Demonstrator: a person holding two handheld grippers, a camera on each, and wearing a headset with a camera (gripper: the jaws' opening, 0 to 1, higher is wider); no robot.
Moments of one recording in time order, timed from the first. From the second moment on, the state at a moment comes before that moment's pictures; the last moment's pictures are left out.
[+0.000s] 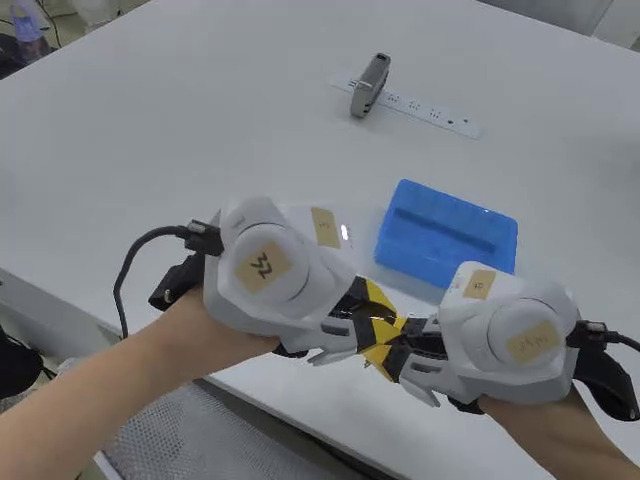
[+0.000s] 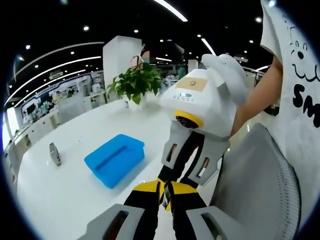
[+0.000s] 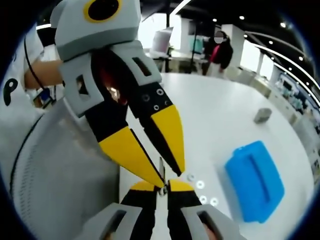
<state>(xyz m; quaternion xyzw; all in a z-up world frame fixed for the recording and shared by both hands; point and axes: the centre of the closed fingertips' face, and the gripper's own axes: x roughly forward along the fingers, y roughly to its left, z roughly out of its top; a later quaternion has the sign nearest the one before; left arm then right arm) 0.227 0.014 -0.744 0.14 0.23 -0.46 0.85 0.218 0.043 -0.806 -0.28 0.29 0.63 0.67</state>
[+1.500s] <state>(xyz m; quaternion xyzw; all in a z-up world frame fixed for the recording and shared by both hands) 0.260 0.035 -0.703 0.17 0.21 -0.48 0.84 0.260 0.074 -0.767 -0.25 0.23 0.64 0.69</state>
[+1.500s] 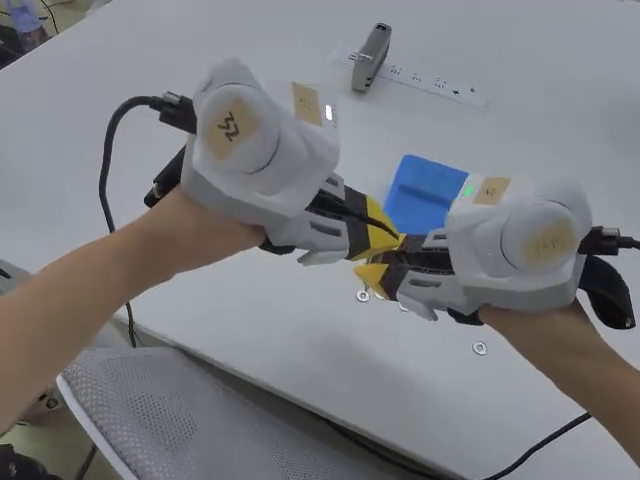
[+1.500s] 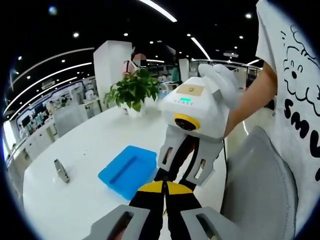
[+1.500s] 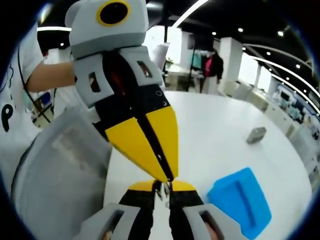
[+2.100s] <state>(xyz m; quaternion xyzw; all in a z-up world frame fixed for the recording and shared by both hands) 0.281 0.045 -0.695 0.16 0.20 -0.50 0.83 0.285 0.081 -0.766 -0.24 0.22 0.64 0.69</state>
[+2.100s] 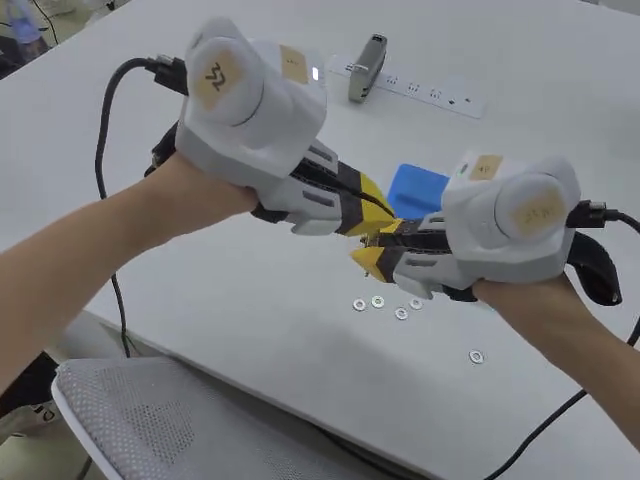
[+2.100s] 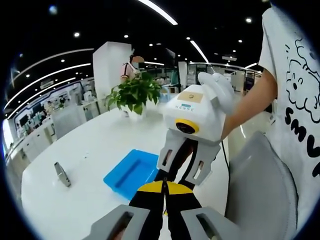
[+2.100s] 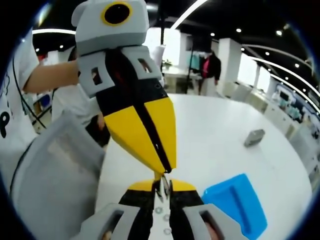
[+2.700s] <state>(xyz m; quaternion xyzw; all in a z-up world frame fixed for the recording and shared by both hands) 0.295 0.040 -0.725 0.11 0.24 -0.49 0.83 0.283 0.077 -0.798 -0.21 0.27 0.65 0.68</state>
